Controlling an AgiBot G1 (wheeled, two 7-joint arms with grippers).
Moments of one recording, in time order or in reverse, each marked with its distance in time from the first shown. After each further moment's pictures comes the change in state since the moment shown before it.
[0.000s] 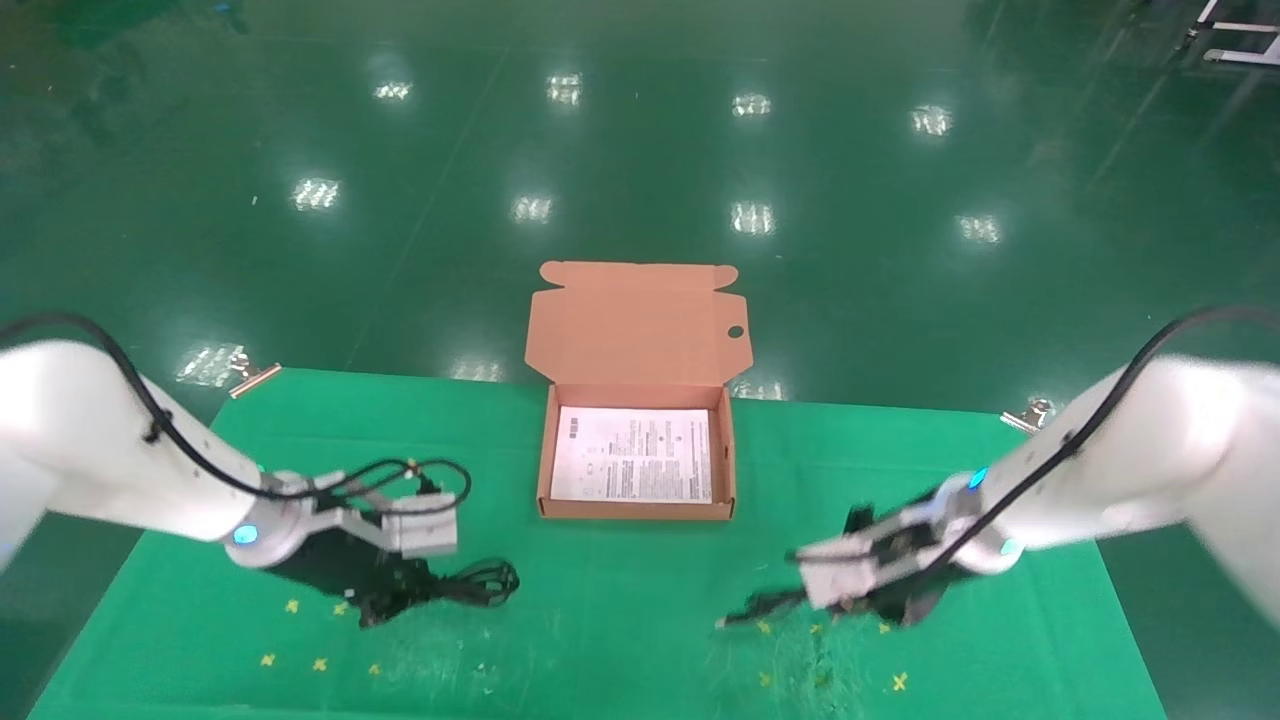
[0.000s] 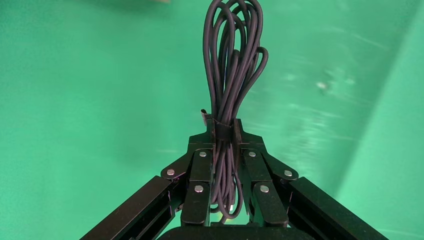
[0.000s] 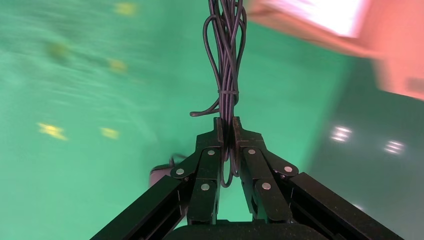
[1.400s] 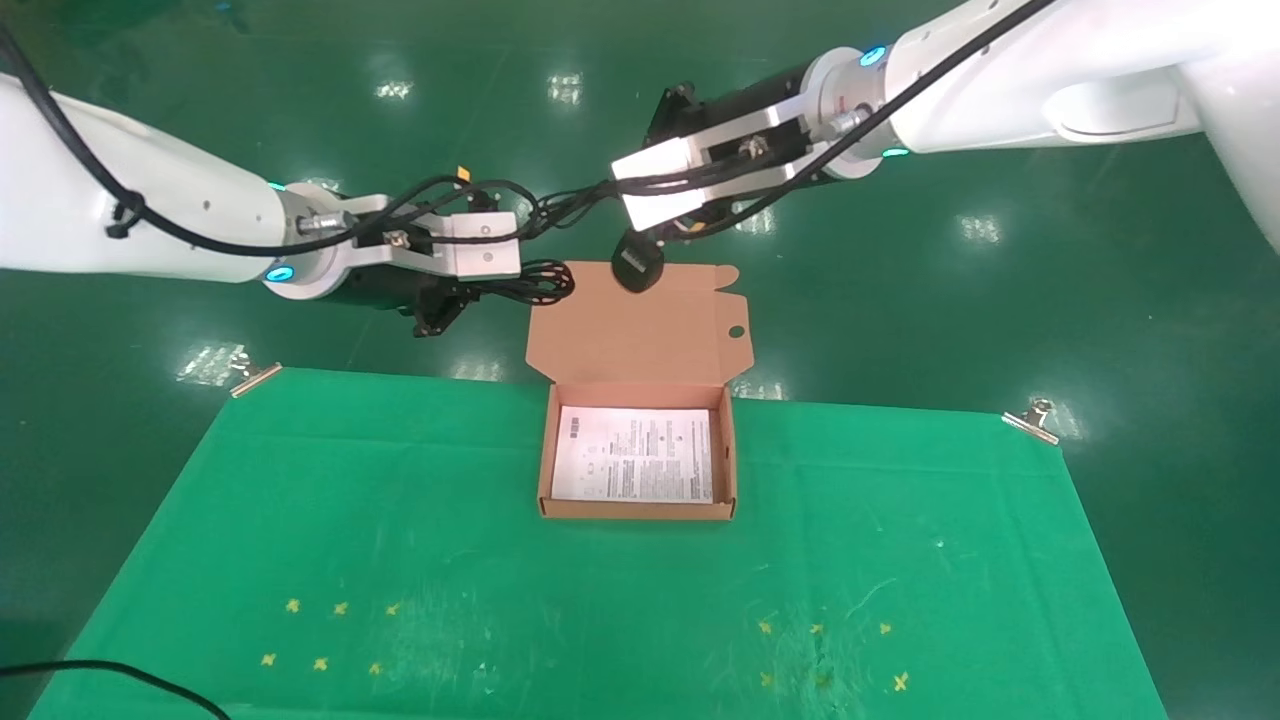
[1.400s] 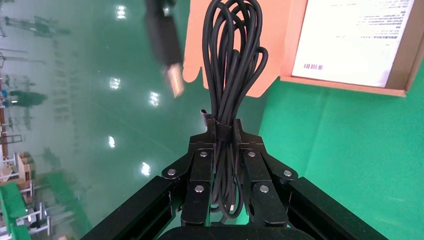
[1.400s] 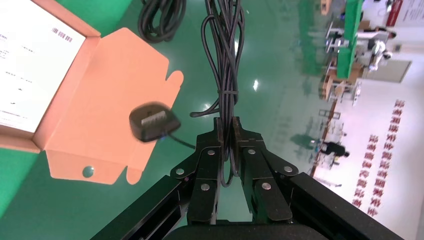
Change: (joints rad) left arm -0.189 -0.003 0.000 -0.459 0.245 -0.086 -0.300; right arm 0.351 -0.221 0.186 -0.152 0.201 0.157 -0.394
